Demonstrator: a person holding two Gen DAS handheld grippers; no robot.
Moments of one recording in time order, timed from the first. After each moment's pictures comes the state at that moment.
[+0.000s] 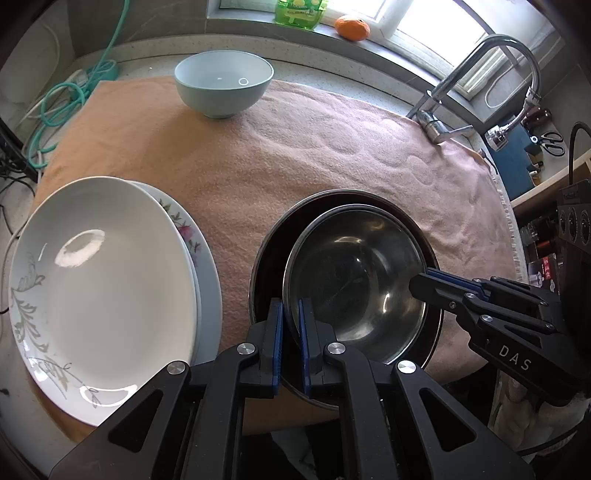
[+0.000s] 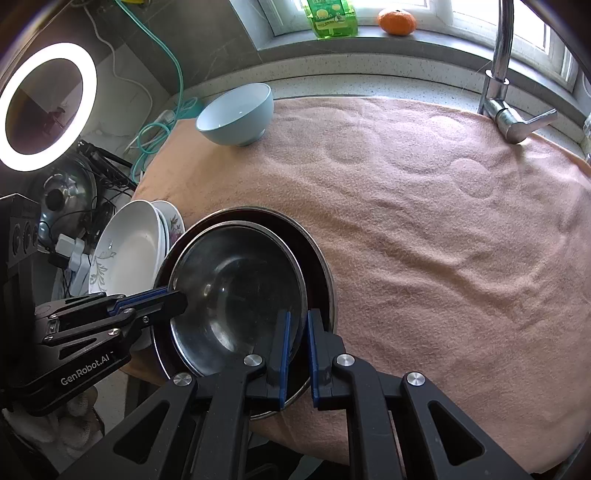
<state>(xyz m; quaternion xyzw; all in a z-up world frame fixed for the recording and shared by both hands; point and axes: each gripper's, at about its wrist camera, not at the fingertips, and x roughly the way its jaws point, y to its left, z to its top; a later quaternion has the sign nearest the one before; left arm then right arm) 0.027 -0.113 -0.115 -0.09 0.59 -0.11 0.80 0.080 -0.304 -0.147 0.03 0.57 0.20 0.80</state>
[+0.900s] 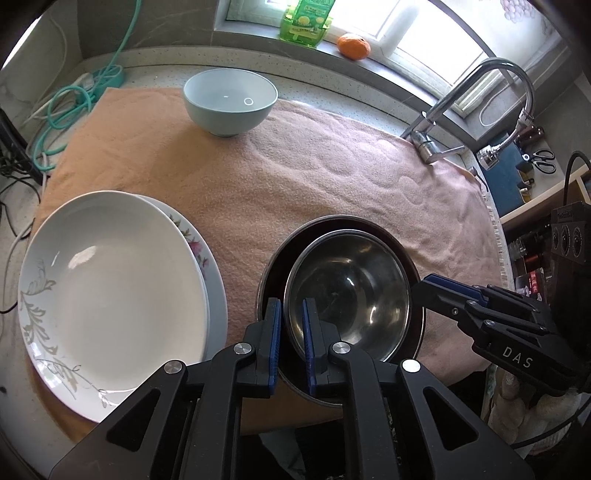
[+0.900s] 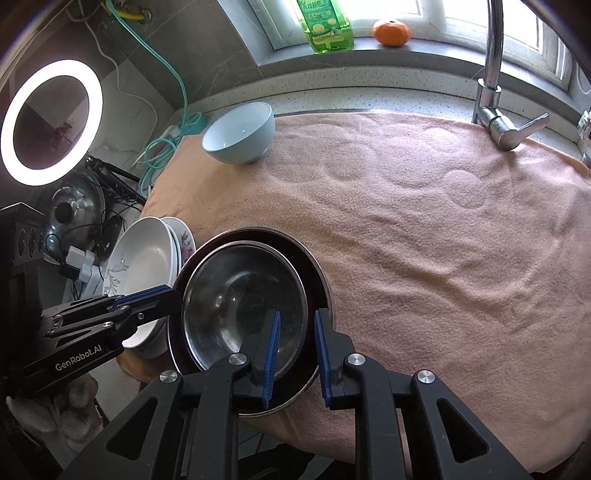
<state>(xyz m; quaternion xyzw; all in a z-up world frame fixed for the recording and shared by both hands) 0.028 -0.100 -0.095 -0.11 0.57 -0.11 0.81 0.079 -0.314 -0.127 0.05 0.55 0.21 0.80</state>
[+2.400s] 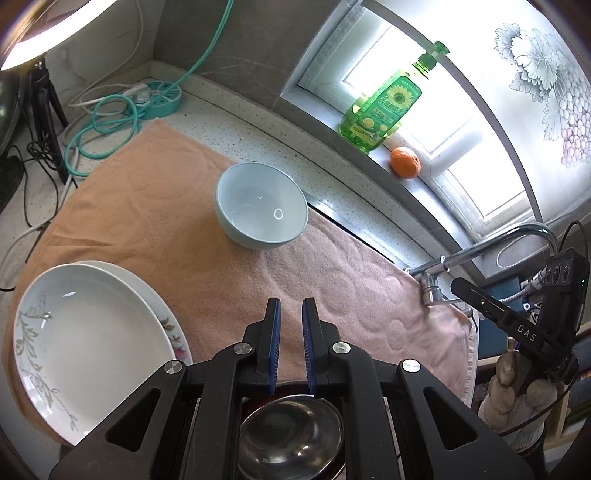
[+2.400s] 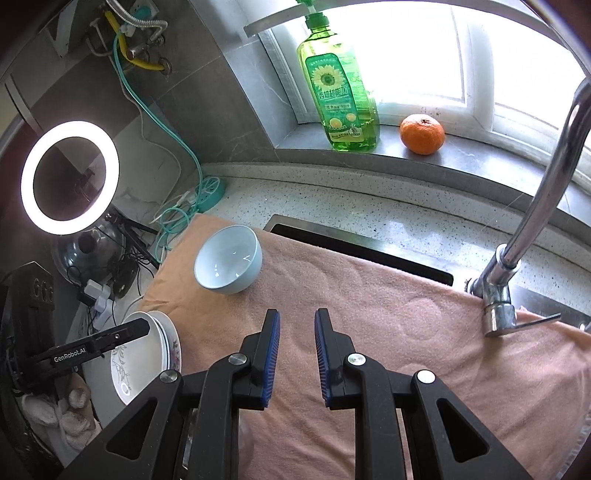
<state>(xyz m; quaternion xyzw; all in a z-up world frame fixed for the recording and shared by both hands) 0.104 -0.078 -0.061 -0.27 0.49 0.01 0.83 0.243 -0.350 -0.053 0.01 0.48 0.30 0.82</state>
